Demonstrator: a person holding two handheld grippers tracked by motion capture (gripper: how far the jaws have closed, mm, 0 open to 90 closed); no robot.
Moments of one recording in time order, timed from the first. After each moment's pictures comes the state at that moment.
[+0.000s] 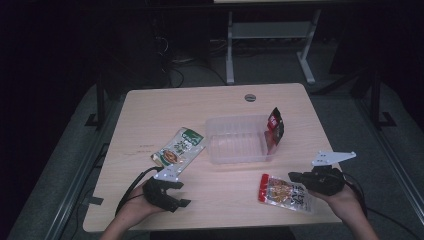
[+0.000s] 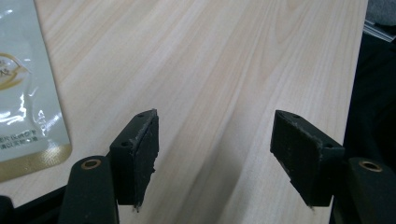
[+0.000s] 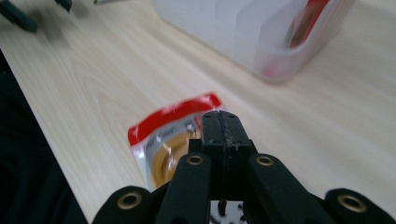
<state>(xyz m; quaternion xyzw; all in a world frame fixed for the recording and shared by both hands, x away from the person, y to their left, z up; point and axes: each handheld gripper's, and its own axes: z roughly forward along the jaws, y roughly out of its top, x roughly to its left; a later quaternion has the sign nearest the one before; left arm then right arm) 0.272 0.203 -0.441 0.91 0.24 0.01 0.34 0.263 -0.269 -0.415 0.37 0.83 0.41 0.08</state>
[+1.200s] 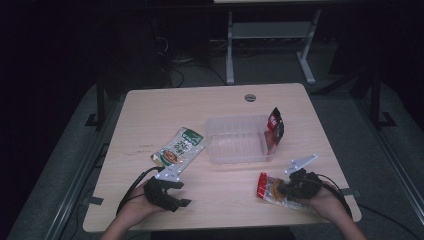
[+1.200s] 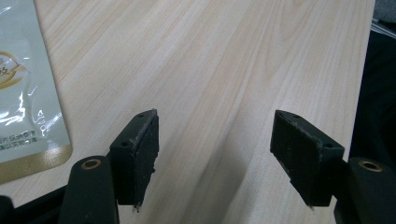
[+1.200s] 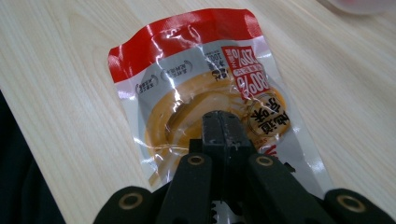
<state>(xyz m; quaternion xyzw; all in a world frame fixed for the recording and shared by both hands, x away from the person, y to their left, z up) 0.273 0.201 -0.445 0.91 0.24 0.01 0.33 0.281 -0.228 -0.451 0.33 0.90 0.28 0.03</state>
